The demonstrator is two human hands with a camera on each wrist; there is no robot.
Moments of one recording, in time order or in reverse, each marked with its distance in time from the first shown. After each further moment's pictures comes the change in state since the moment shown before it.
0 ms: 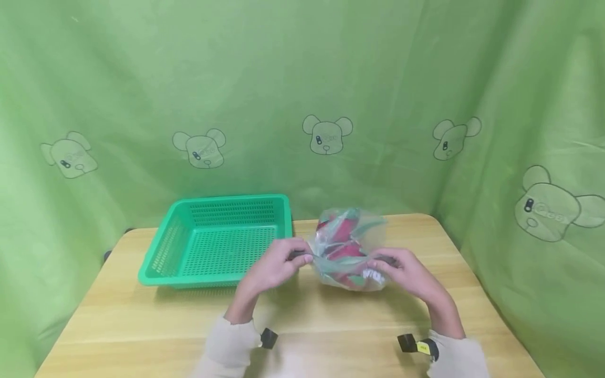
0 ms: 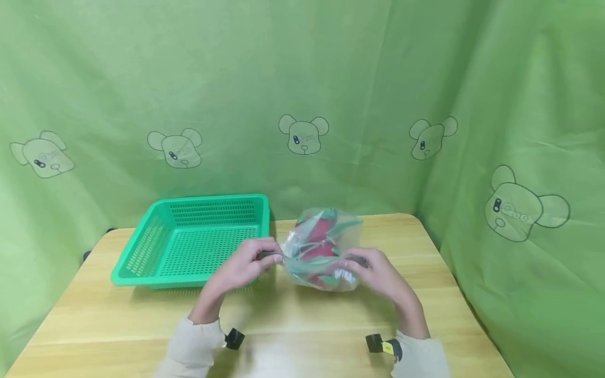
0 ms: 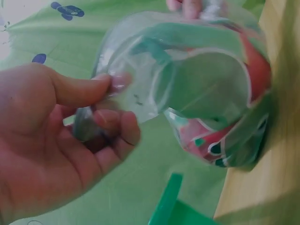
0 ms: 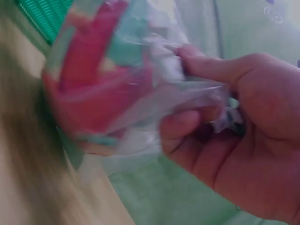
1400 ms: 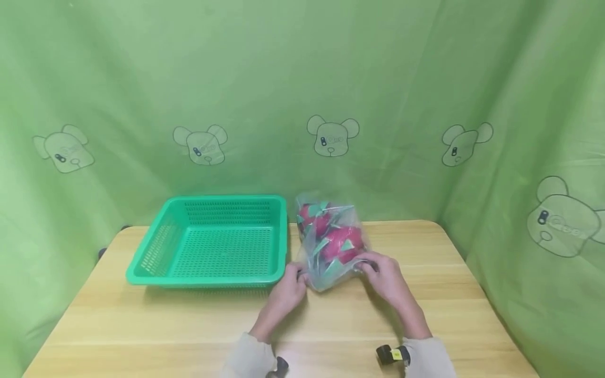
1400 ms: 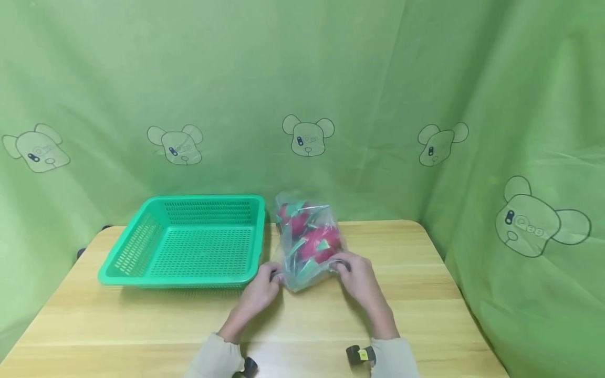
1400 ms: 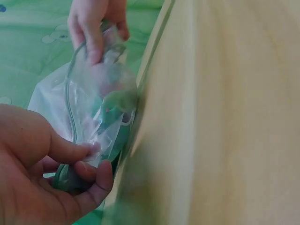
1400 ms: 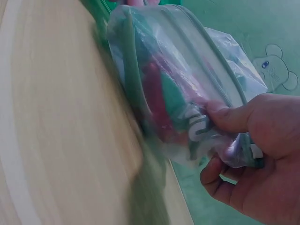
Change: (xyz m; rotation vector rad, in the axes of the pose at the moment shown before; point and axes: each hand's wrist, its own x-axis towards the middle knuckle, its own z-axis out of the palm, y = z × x) left_hand 0.000 -0.060 0.100 -0.065 0.238 -0.451; right_hand 0.024 0.047 0.042 -0.204 0.232 0.184
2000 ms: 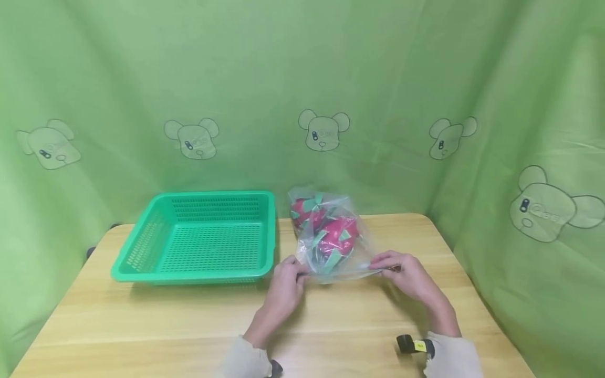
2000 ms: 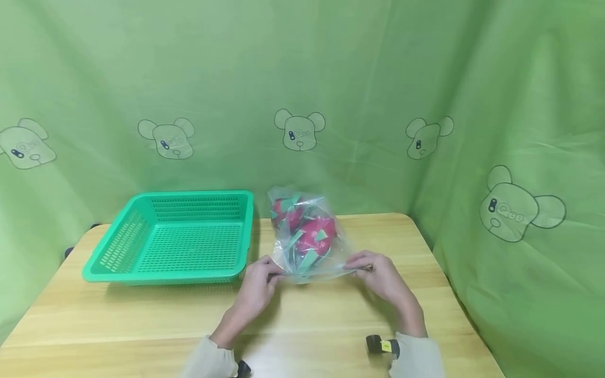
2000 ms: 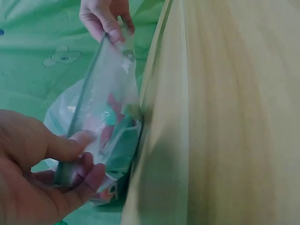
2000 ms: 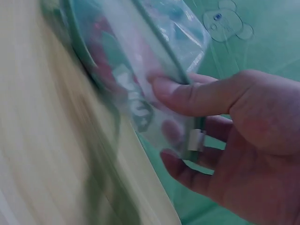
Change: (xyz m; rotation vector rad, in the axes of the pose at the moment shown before) left_hand -0.016 0.021 0.010 0.194 0.155 0.248; right_hand -0.030 0.023 -0.064 0.039 -0.194 -0.007
